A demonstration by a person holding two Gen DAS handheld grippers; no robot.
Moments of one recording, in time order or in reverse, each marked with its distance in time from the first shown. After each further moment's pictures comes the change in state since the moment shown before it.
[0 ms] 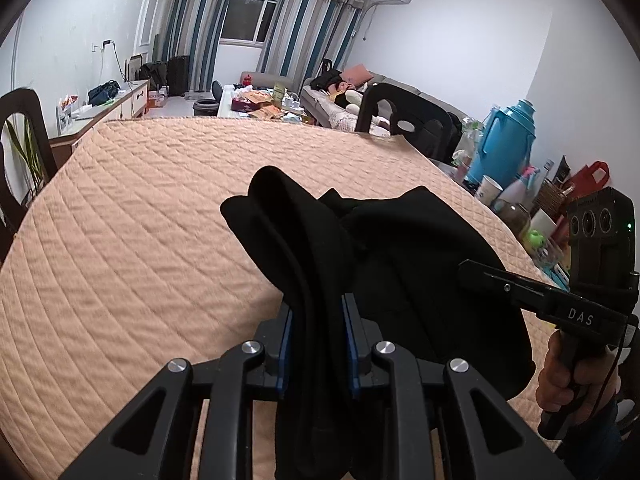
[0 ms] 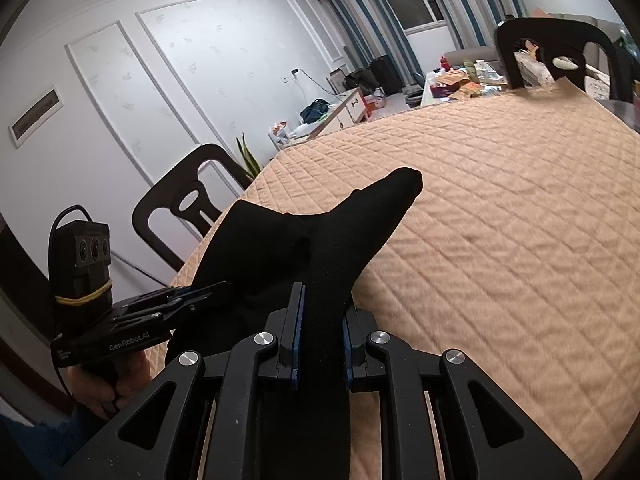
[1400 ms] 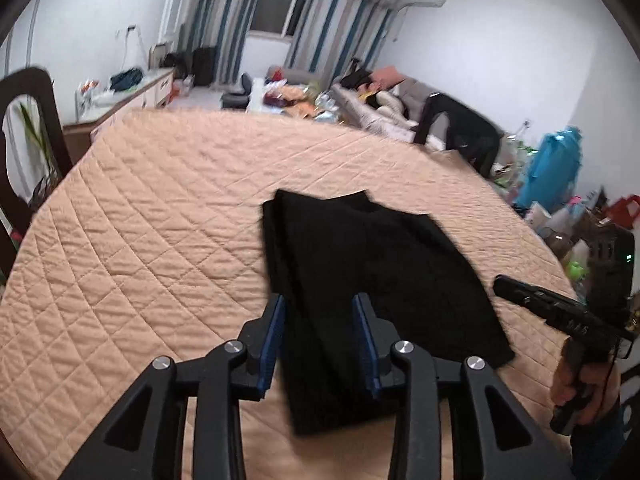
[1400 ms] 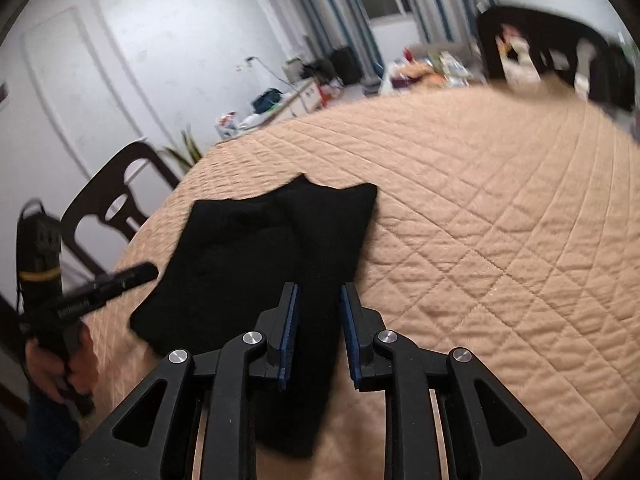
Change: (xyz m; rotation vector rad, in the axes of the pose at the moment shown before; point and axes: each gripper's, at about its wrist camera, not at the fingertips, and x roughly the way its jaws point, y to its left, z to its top) left arm 0.040 0.075 0.029 -0.052 -0.002 0.054; right arm 0.067 -0.038 0.035 -0.012 0.034 -0.182
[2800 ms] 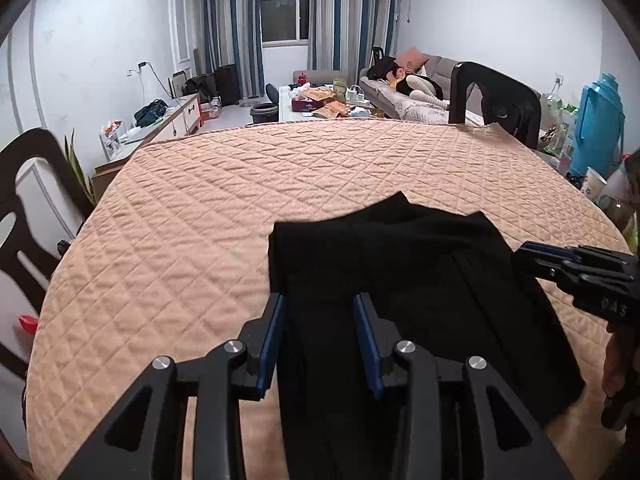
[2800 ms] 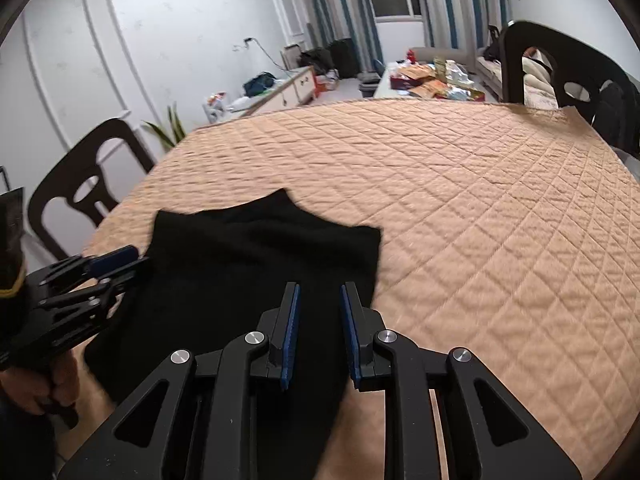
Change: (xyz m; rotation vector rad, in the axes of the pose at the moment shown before) left arm 0.048 -0.023 0.021 0.128 0.011 0.244; right arm 0.047 0.003 0.036 -0.086 0.046 -0.091
